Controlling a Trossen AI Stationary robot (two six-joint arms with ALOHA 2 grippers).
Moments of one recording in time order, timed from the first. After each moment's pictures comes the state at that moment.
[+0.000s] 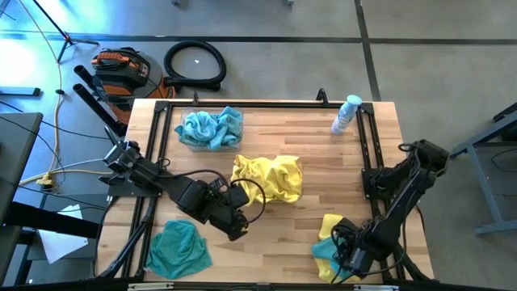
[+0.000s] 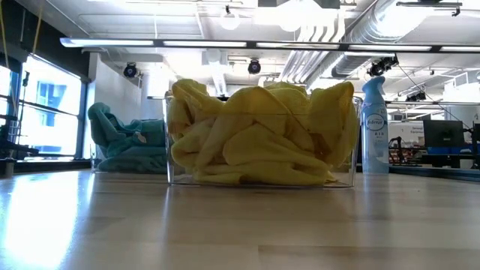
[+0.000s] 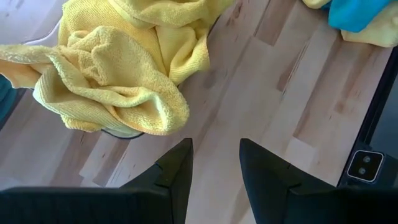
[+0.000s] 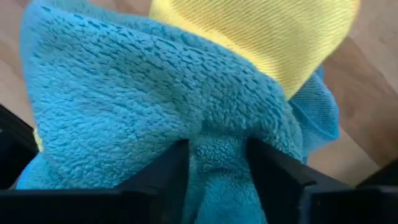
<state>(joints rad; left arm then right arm) -0.50 1.79 1.77 -1.21 -0.39 -0.91 0.99 1.60 1.06 -0.92 0.04 1.82</state>
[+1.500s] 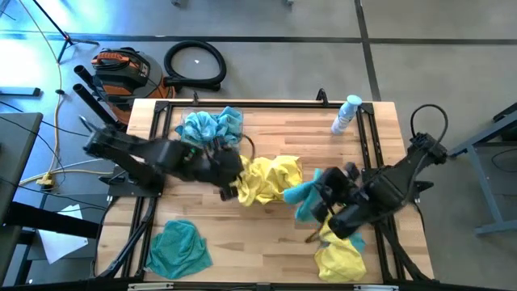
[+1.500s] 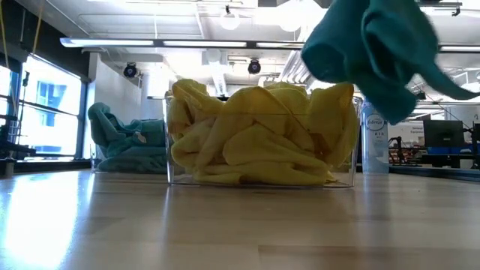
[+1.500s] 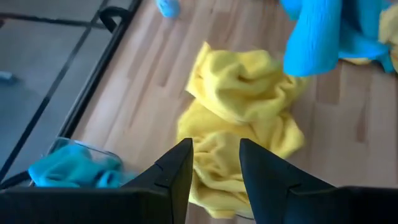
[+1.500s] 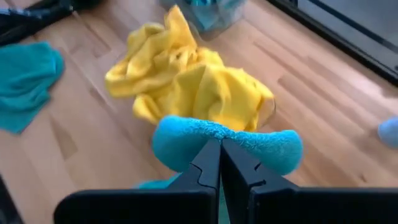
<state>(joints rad) -0.31 1.53 1.63 -1.04 -0.56 -0.34 0.66 1.56 1.72 -1.51 0.73 1.33</state>
